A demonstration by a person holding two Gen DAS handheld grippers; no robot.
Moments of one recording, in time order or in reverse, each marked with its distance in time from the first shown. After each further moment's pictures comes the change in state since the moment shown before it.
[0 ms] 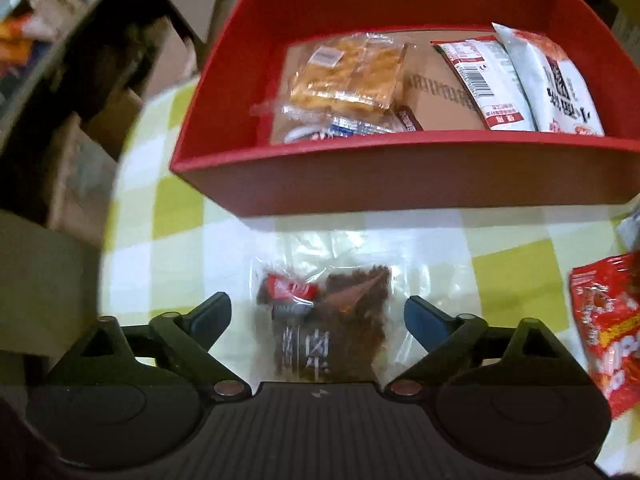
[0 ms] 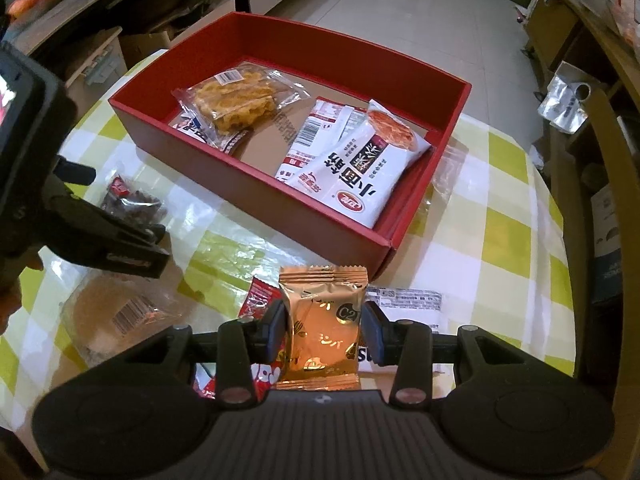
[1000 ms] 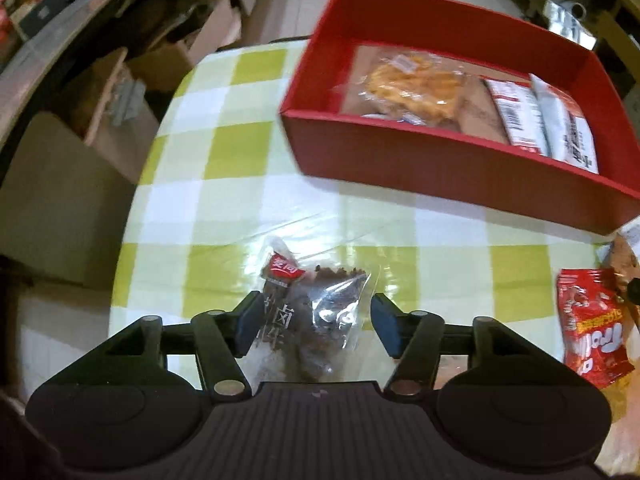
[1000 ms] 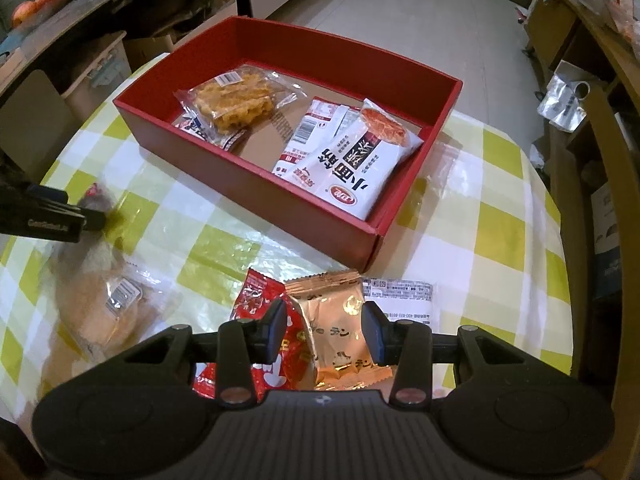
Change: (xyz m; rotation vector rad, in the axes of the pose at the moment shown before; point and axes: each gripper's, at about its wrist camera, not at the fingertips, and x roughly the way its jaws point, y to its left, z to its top) left arm -0.023 0.061 -0.032 -0.218 0.023 -0.130; right arm -0.008 -0.007 -0.008 0.003 -0.014 0.022
